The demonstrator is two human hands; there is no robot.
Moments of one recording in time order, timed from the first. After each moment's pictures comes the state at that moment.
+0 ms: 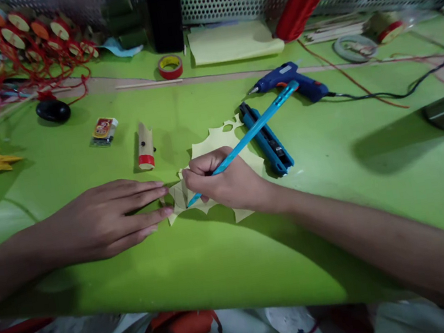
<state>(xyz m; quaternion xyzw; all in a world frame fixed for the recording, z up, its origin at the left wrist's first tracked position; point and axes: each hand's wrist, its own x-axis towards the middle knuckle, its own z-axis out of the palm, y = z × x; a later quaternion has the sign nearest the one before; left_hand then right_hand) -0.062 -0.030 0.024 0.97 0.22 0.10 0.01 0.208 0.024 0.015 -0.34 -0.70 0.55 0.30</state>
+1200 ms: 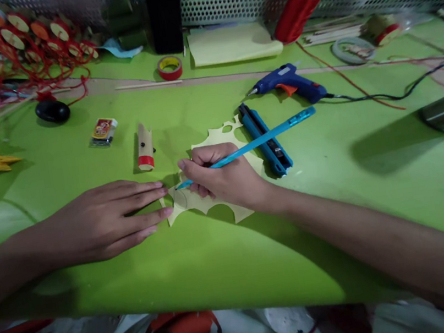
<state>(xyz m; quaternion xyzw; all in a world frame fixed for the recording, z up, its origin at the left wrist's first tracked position) -0.060 -0.030 0.027 0.97 0.22 0.10 0.02 0.206 0.024 0.012 -0.37 -0.66 0.55 0.35</state>
